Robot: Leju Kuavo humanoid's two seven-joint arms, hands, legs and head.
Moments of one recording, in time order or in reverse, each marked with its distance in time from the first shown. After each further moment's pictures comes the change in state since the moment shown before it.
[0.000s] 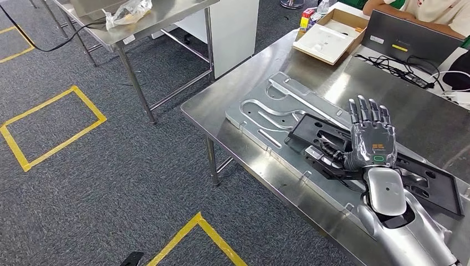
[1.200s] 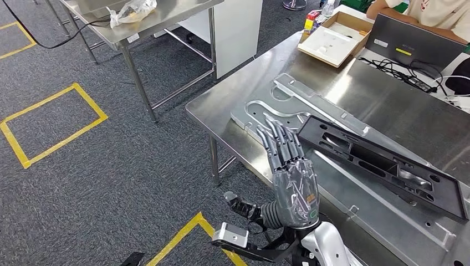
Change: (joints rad) left arm 0.002 0.001 0.006 0.000 -0.025 -0.013 0.004; right arm 0.233 0.196 0.222 -0.482 -0.242 -0.239 -0.164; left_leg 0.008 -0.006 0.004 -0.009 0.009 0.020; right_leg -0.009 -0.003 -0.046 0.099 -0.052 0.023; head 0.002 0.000
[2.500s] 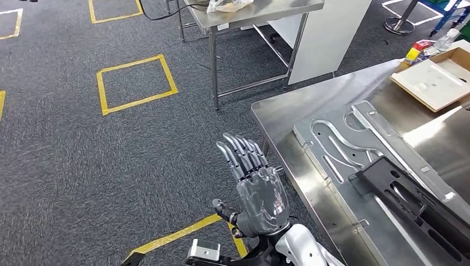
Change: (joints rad) left arm -0.001 -0.002 -0.031 0.001 -0.051 -0.012 0.028; right arm -0.026 0.039 0.124 0.040 -0.069 0.065 0.013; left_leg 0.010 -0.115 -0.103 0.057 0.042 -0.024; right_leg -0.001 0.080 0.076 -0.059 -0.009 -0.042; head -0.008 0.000
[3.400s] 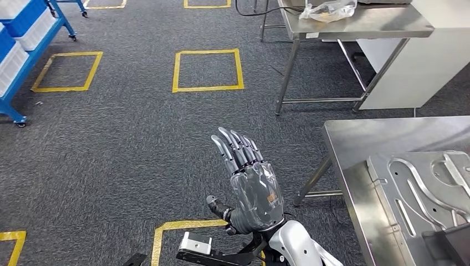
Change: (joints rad) left arm 0.000 0.004 -0.017 0.000 -0.006 0.010 0.026; right arm -0.044 0.046 0.024 0.006 -0.021 0.036 0.068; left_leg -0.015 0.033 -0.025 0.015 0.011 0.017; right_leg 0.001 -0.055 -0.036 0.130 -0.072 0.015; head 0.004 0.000
